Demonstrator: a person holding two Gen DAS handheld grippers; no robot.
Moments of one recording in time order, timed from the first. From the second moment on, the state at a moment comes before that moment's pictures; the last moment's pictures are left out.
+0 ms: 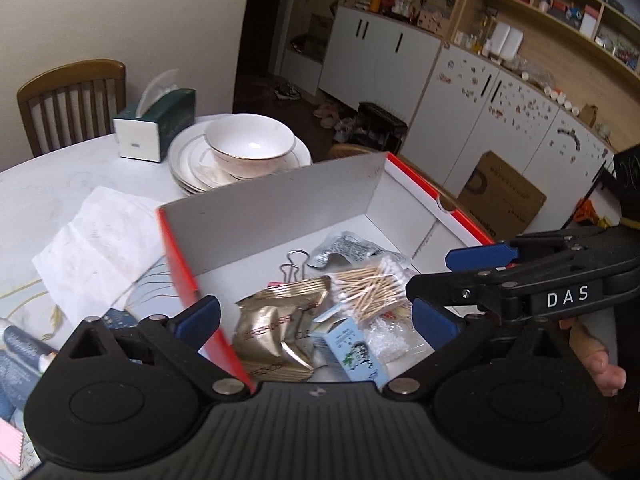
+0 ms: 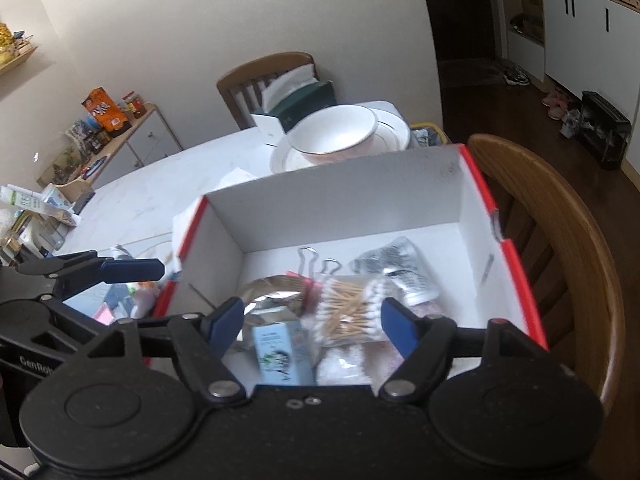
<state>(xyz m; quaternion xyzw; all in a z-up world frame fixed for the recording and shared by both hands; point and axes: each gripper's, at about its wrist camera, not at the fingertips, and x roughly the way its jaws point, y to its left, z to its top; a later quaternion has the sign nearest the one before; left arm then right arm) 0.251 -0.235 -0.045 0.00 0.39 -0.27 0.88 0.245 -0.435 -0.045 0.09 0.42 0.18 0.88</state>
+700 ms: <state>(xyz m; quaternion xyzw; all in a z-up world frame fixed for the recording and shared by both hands) 0.232 -0.086 -0.051 -0.02 0.38 -0.22 0.90 0.238 -0.311 -0.030 0.11 0.39 0.22 0.89</state>
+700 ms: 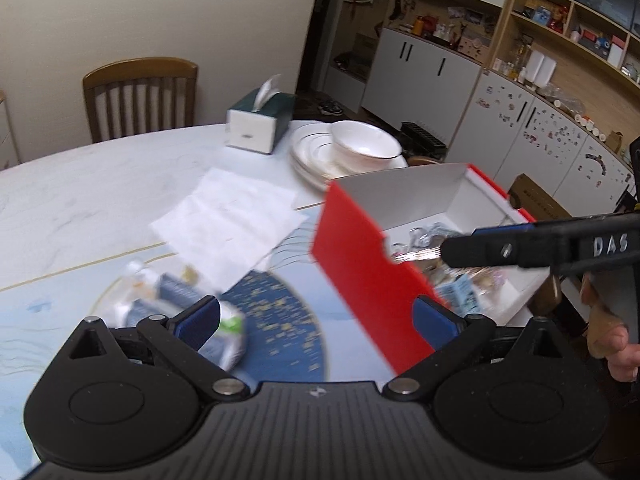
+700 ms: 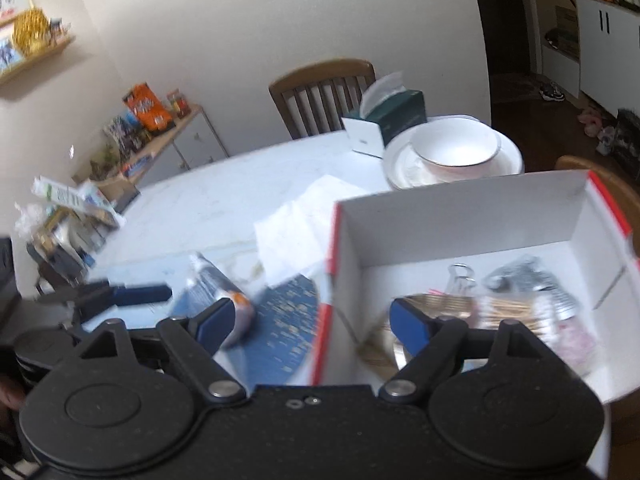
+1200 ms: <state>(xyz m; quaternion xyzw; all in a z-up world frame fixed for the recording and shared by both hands) 0.240 0.012 -0.079 -0.01 0.40 -0.21 0.89 0.235 -0.204 -0.034 0.00 0.40 0.24 0.89</state>
